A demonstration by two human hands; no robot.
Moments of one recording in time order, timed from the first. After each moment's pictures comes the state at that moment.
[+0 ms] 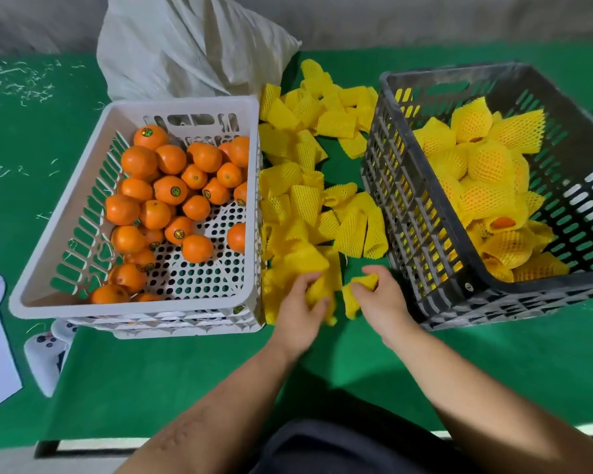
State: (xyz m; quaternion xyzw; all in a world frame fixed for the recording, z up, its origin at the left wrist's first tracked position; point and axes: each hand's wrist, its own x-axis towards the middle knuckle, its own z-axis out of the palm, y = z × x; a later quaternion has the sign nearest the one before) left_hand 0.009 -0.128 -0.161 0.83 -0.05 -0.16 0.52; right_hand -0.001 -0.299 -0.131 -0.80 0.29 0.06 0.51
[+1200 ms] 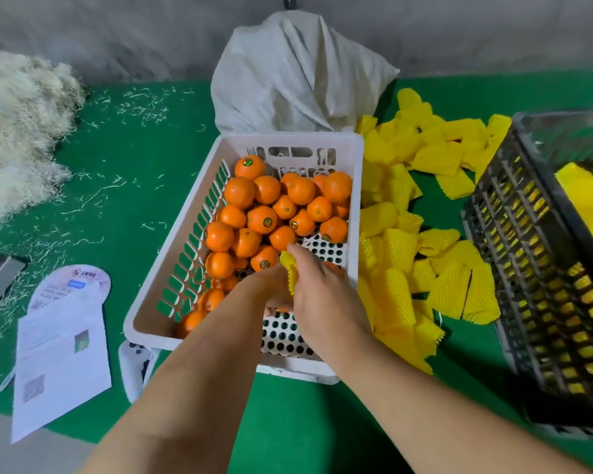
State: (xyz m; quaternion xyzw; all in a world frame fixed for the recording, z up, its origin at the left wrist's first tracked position) left_hand 0.171 0.034 -0.074 0.92 0.00 -0.39 0.04; right_hand 0.088 -0.095 -0.045 -0.93 -0.14 -0.12 0.33
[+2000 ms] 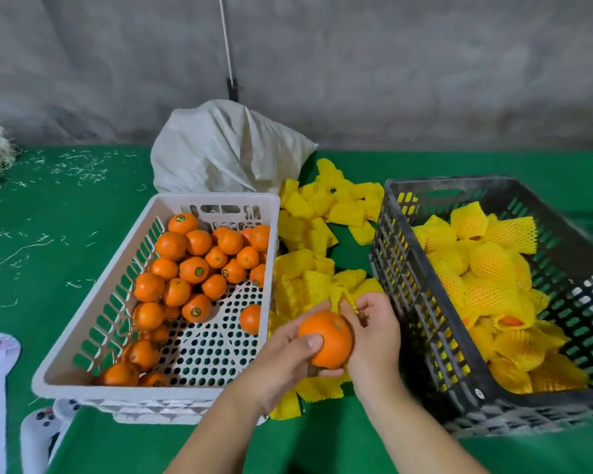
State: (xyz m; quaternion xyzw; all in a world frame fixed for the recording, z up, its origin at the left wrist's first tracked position) left_hand 0.051 -0.097 -0.021 0.55 -0.03 -0.30 0.78; right_hand 0.046 -0.248 -0.029 -0.74 0.22 -0.17 0.61
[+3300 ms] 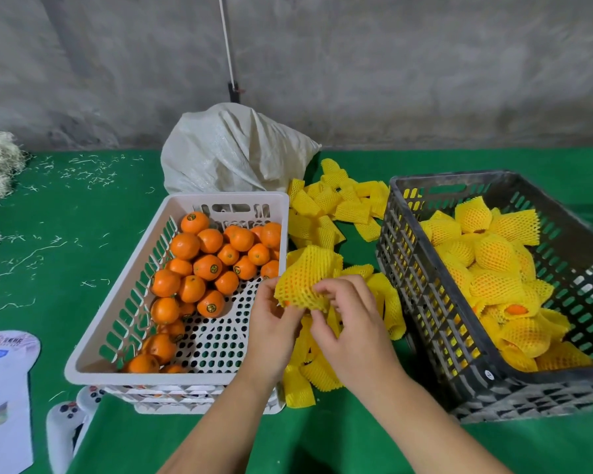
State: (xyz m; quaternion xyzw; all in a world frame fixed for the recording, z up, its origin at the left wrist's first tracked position) left_hand 0.065 -0.083 -0.041 0.62 -0.04 0.02 0.79; right_hand 0.020 -0.218 0.006 -0.87 -0.11 -0.23 0.42
